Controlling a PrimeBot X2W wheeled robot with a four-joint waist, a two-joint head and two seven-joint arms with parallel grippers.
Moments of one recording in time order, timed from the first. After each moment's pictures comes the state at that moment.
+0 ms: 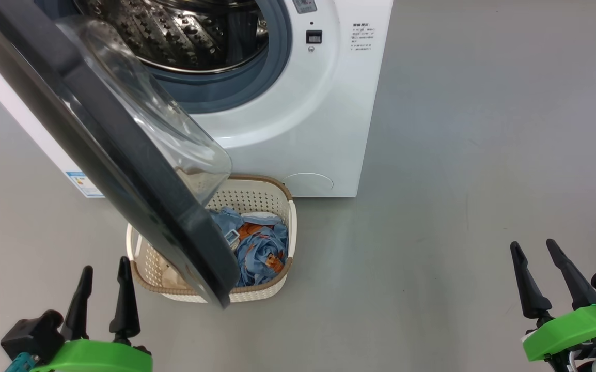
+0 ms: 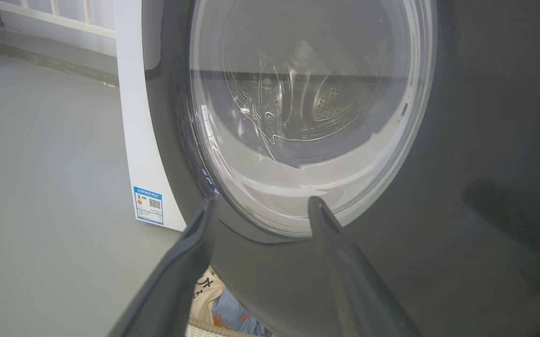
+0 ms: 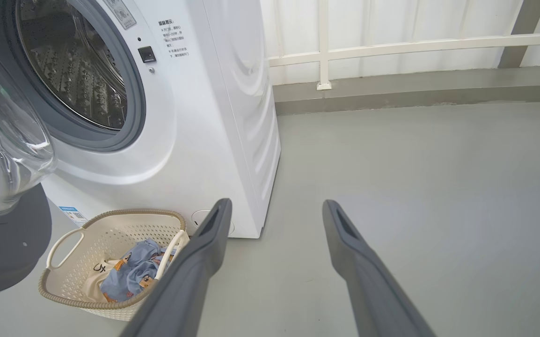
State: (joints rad) left arm -0.08 0.04 0.01 0.21 -0.42 -0.13 -0.26; right arm -0.12 -0.27 -0.01 0.31 0.40 0.13 -0.25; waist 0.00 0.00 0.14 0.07
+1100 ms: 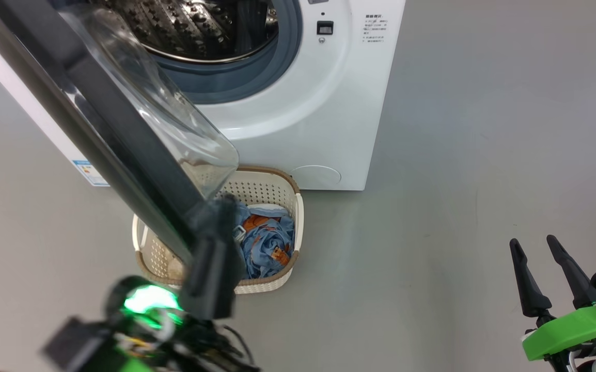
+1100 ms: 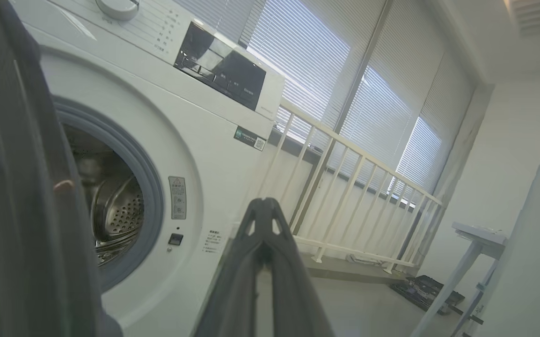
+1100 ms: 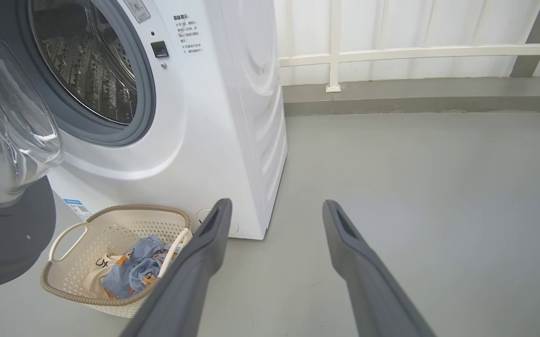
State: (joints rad) left arm -0.08 0.04 -0.36 -0.46 -0.54 -0.13 -0.26; right arm -0.10 -0.26 -0.03 0.26 0.35 0.13 -0.25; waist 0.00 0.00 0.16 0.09
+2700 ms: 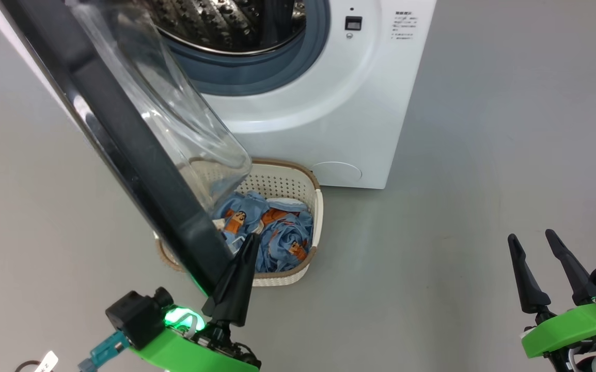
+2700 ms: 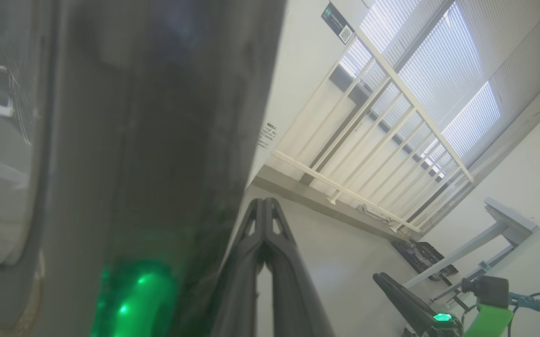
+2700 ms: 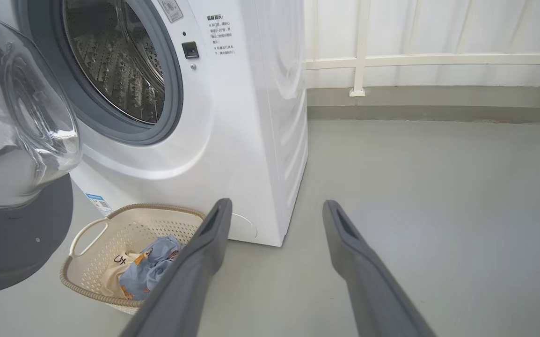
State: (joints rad) left arm -0.12 0.02 -0.38 0.01 -0.70 -0.15 -0.25; right arm -0.10 -0.26 -0.02 0.23 0.34 0.13 -0.25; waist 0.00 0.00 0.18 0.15
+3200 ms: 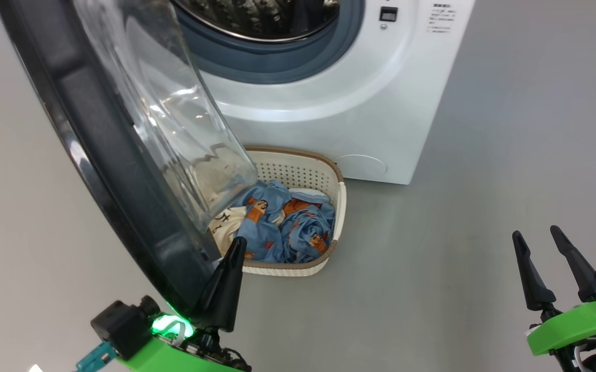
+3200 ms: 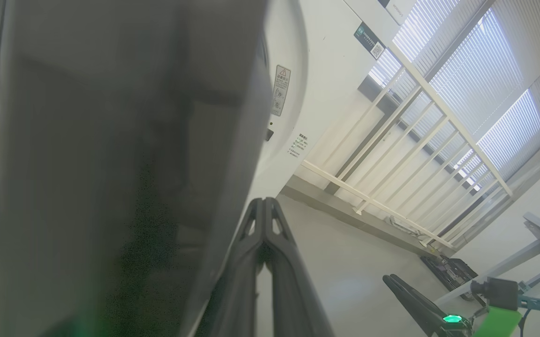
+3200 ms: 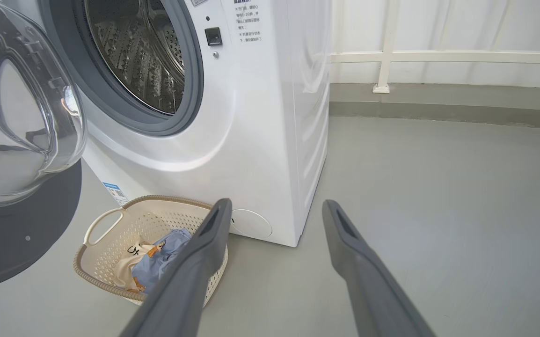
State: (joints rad) left arm -0.08 0.02 -0.34 -0.04 -0.69 -0.14 -0.25; right arm -0.11 -0.28 -0.01 0.22 0.34 0.13 -0.25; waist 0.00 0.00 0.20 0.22
